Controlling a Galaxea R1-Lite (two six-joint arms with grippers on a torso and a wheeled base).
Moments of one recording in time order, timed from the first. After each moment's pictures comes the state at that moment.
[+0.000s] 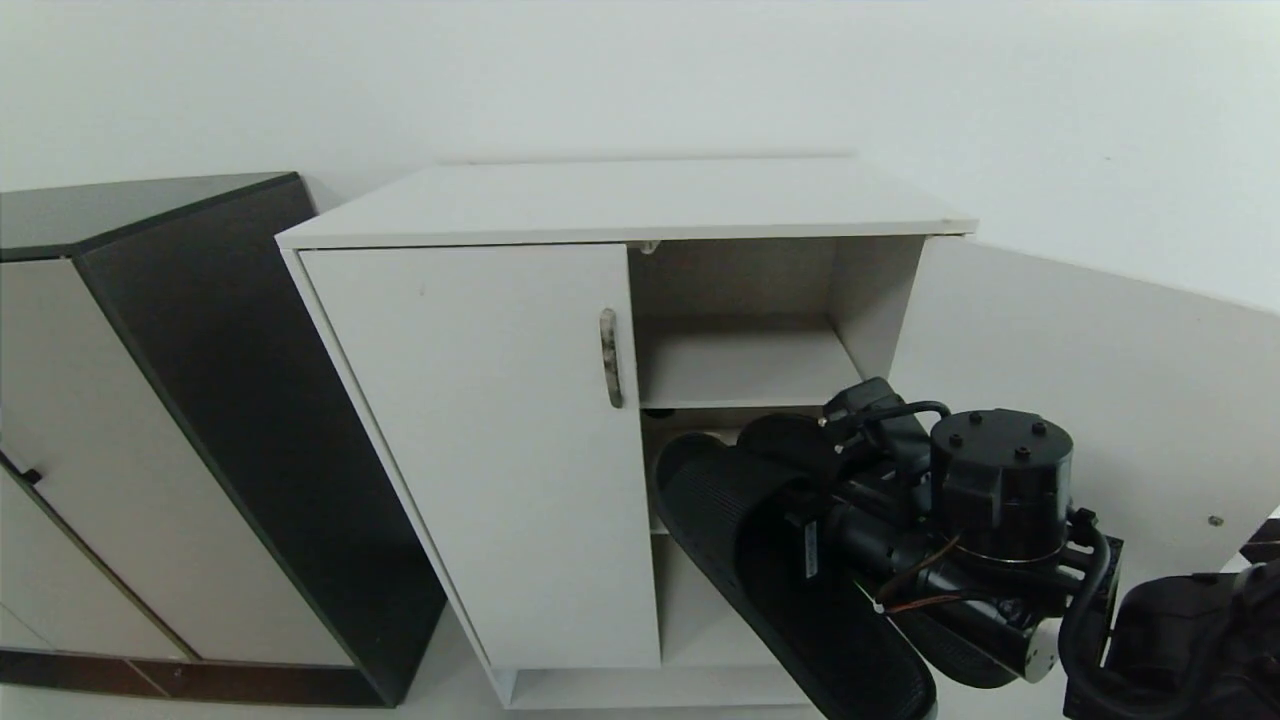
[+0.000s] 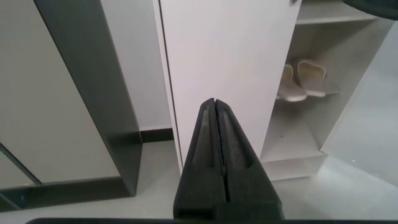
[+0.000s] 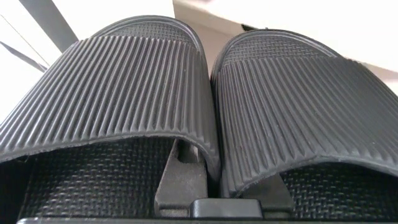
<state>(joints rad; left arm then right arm) 0.00 0.00 0.00 0.00 -0.05 0.03 0.79 1.80 -0.68 -0.92 -0.21 0.09</state>
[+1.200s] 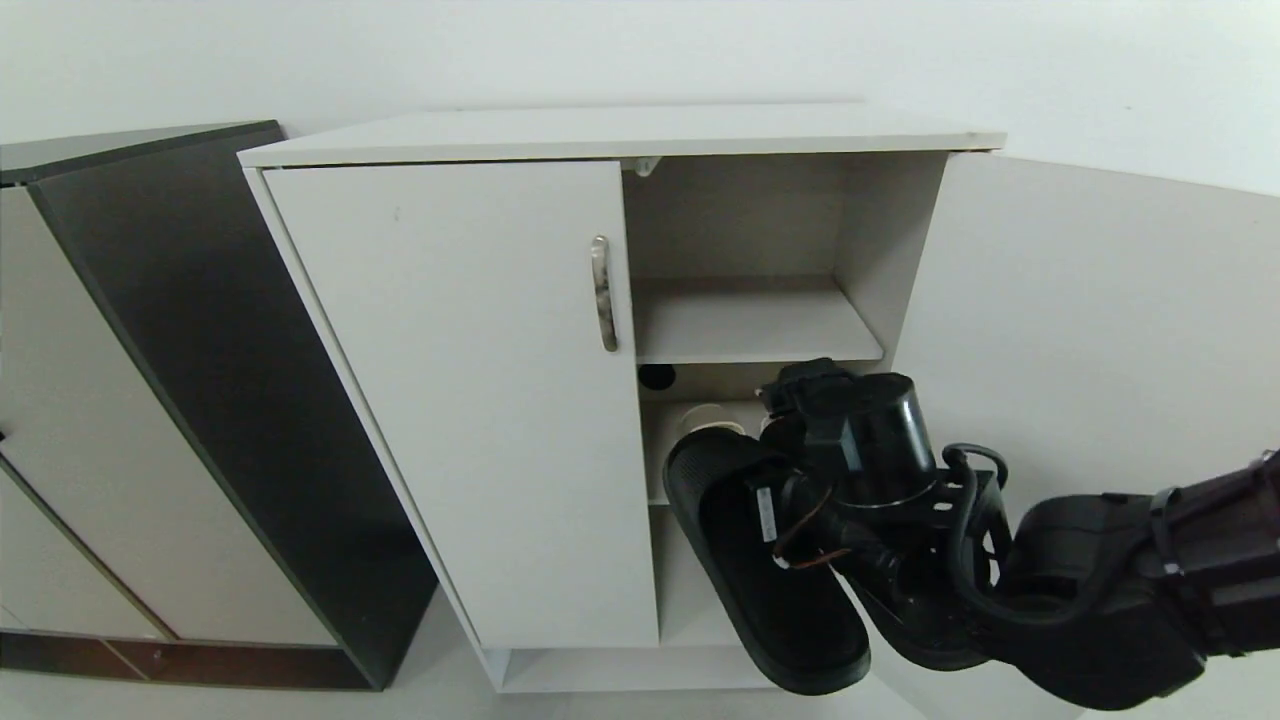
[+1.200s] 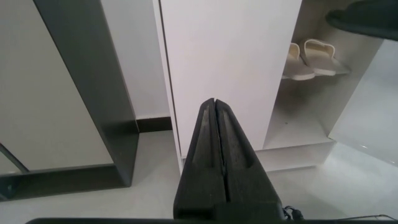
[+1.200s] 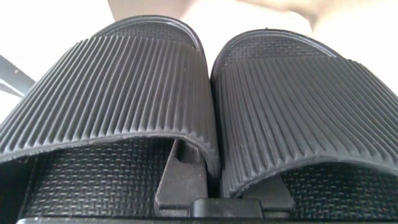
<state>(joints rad) 0.00 0.00 0.00 0.00 -0.06 0.03 0.86 1.87 -1.02 -0.43 -0.56 0.19</state>
